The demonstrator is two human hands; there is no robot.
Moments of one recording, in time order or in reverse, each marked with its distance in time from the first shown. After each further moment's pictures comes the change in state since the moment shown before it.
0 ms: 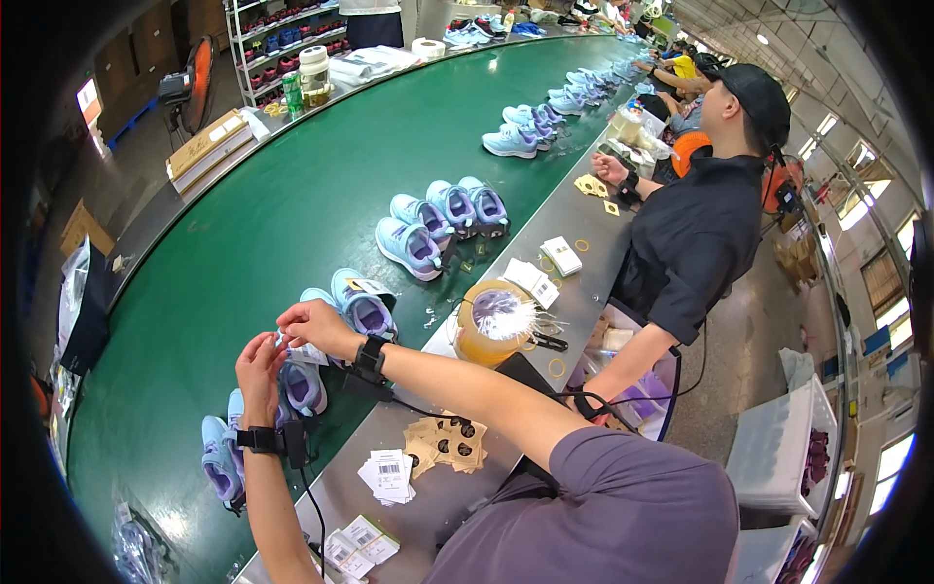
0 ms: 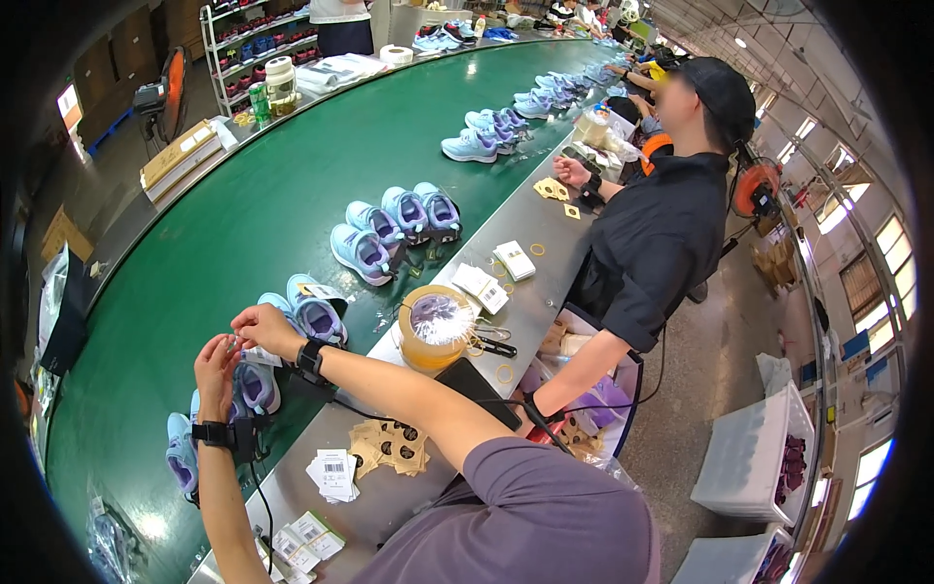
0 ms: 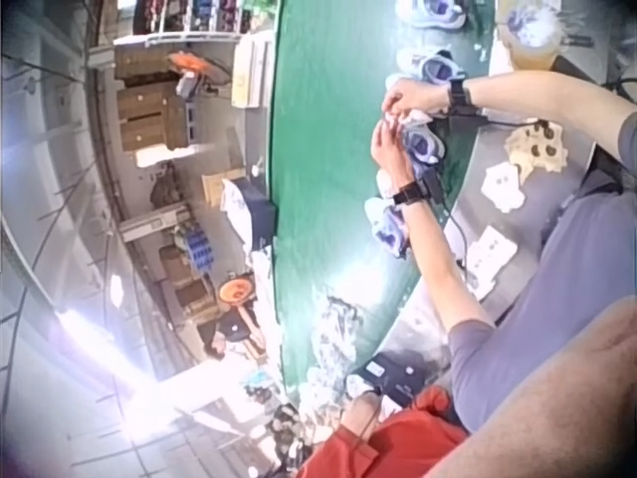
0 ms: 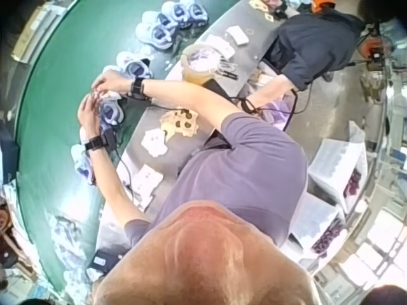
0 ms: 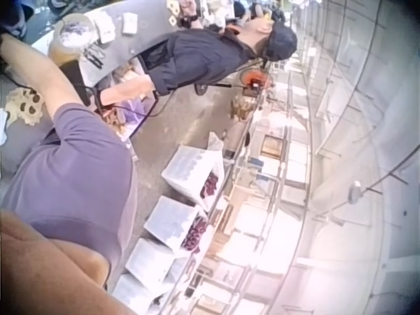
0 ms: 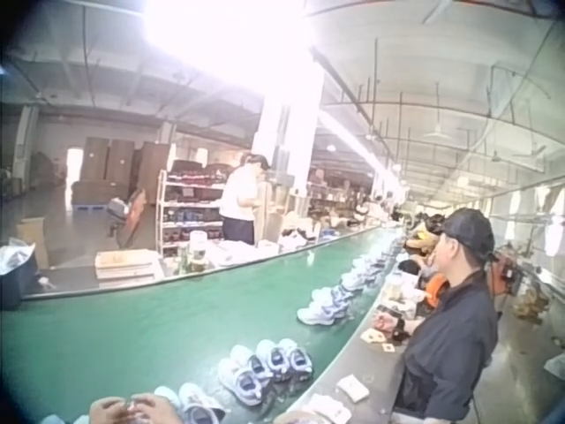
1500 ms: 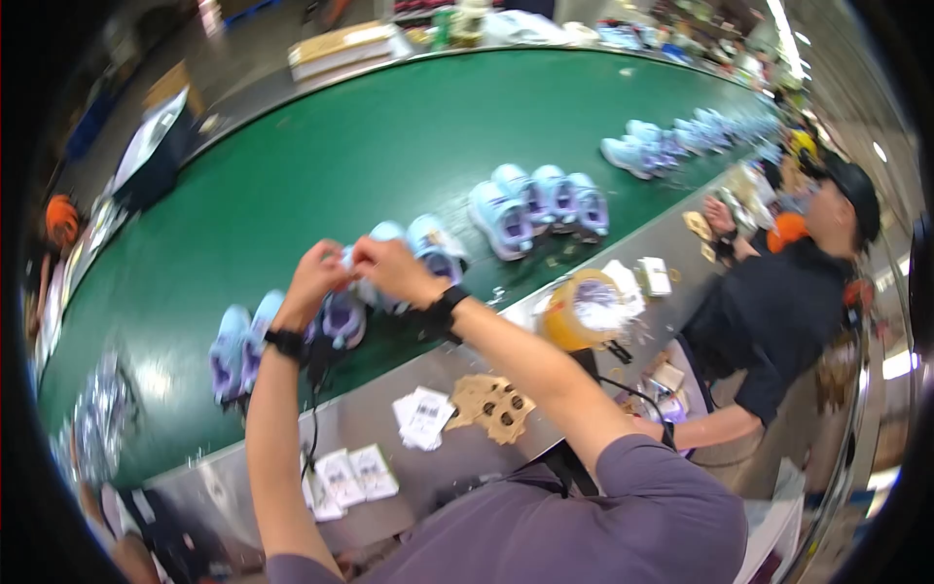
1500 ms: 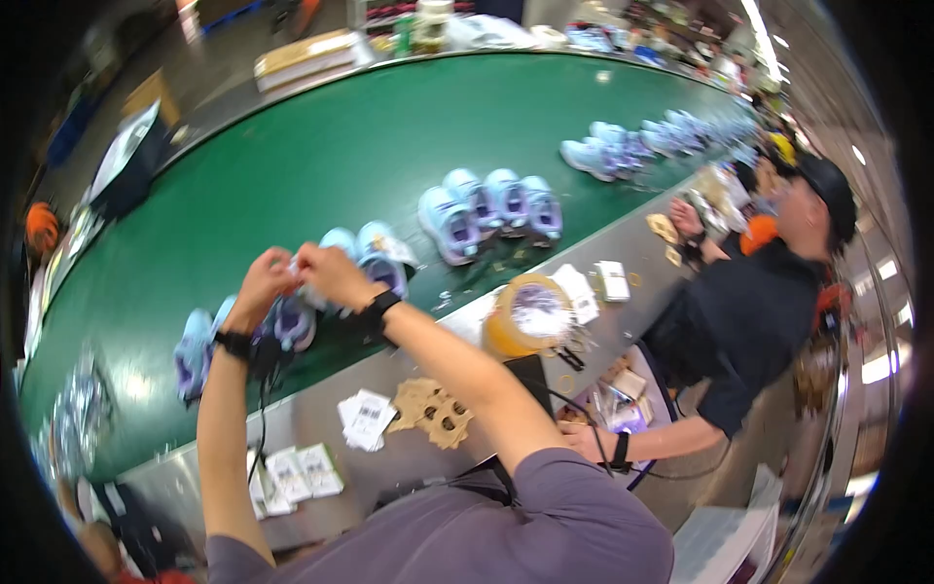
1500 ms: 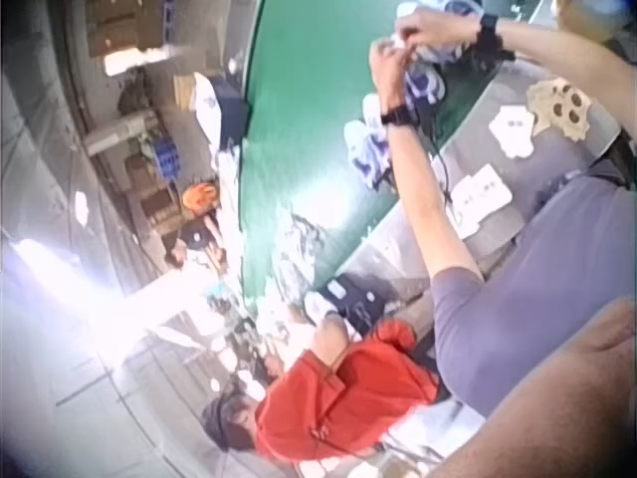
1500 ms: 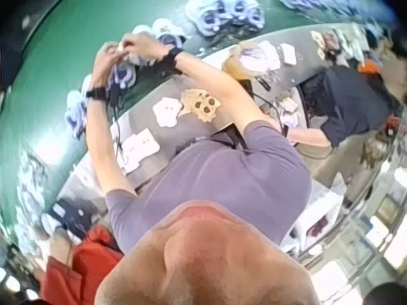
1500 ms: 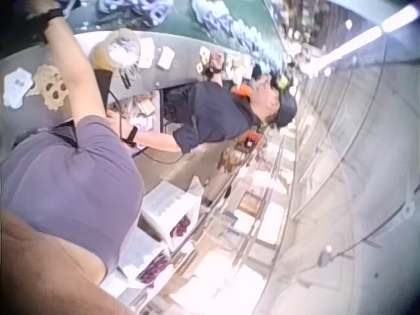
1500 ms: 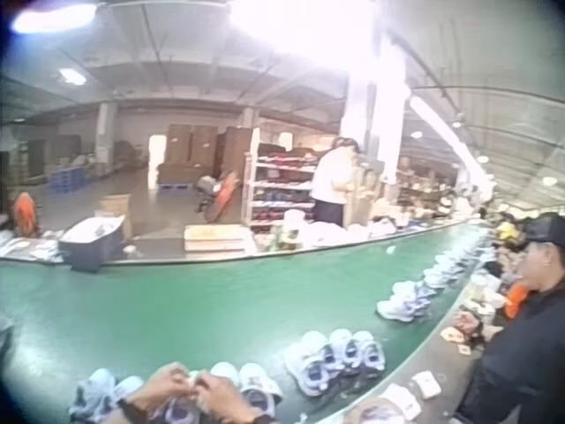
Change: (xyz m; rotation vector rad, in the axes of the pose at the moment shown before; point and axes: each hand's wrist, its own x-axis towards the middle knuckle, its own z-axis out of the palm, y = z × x) left_hand -0.034 -0.001 -0.110 0.319 -0.208 0.012; right_hand -0.020 0.046 0.084 -0.772 -0.166 -0.394
